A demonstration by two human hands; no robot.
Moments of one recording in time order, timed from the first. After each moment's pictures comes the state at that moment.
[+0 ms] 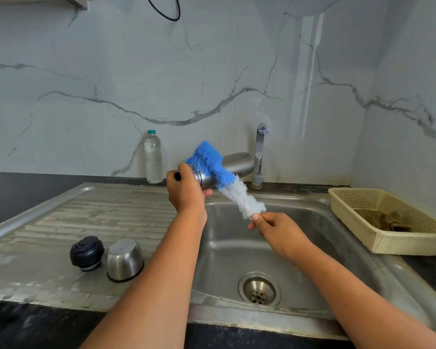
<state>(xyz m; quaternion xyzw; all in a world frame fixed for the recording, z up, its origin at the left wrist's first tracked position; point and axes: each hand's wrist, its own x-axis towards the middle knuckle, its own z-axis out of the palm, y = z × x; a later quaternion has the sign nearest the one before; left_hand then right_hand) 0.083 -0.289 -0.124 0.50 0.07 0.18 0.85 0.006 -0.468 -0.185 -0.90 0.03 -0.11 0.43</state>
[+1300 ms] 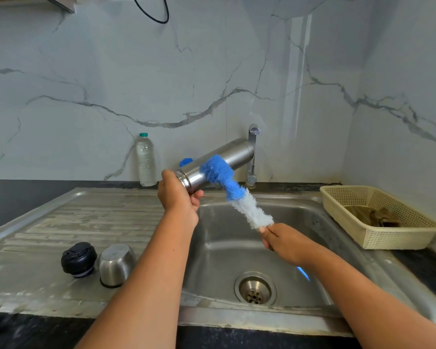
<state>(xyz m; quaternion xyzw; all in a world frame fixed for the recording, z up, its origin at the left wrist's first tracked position) 0.093 -0.282 -0.124 0.44 0.11 0.06 0.89 0.008 -0.502 -0.197 -0.94 -0.01 -0.01 0.33</state>
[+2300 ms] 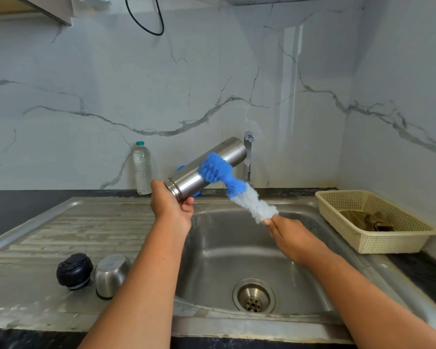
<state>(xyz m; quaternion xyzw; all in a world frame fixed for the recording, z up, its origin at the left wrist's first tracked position) 0.090 -0.273 -0.118 0.40 0.11 0.02 0.91 0.003 -0.513 -0.182 -0.96 0.01 -0.13 0.24</state>
